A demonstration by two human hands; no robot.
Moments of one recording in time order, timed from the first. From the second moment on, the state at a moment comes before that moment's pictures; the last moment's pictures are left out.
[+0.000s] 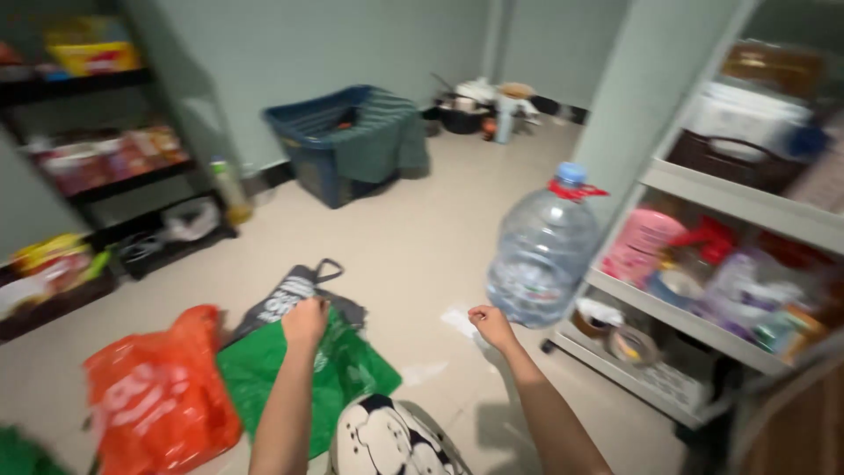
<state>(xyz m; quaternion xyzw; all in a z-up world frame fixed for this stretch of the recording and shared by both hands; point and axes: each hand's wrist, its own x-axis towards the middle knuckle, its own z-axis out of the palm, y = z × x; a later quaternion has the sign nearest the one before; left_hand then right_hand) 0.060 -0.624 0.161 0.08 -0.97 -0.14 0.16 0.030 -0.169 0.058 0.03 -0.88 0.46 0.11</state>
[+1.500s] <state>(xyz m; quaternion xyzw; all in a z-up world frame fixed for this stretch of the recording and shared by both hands) 0.806 -0.972 0.145 0.64 -0.73 -0.08 0.20 0.484 -1.051 0.046 0.67 -0.56 0.38 -0.30</state>
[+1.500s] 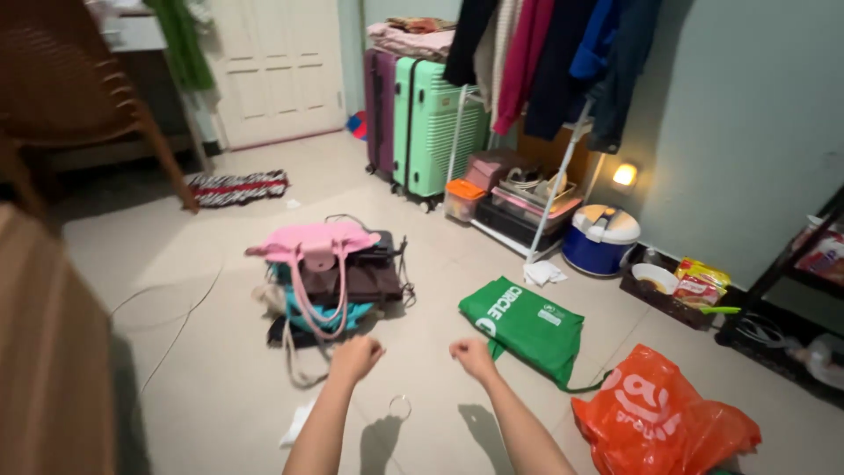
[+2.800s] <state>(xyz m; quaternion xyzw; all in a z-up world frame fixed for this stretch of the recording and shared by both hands) 0.713 -1.051 0.005 0.41 -0.48 -0.68 0.37 0.345 -1.057 -0.022 0.38 -0.62 0.62 -0.31</state>
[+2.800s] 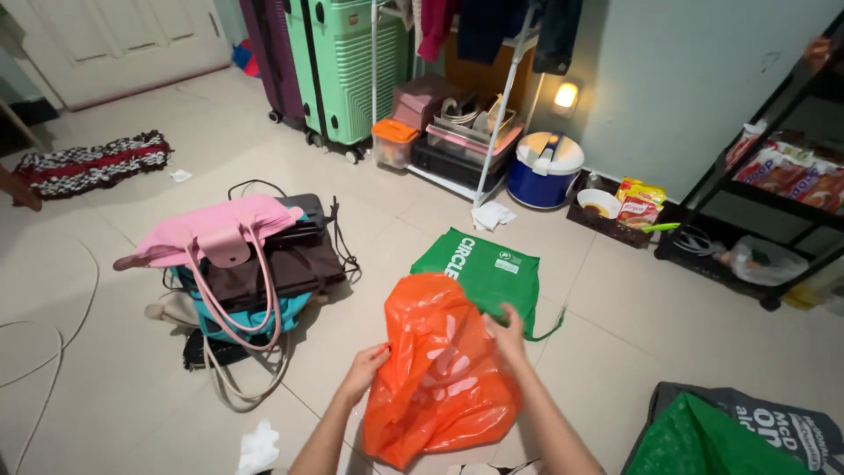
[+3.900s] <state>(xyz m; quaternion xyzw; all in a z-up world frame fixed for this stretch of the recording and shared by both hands) 0.722 -1.018 -0.005 0.52 -0.50 -0.42 0.54 0.328 -0.960 -0.040 0.47 -0.61 0.58 -0.28</state>
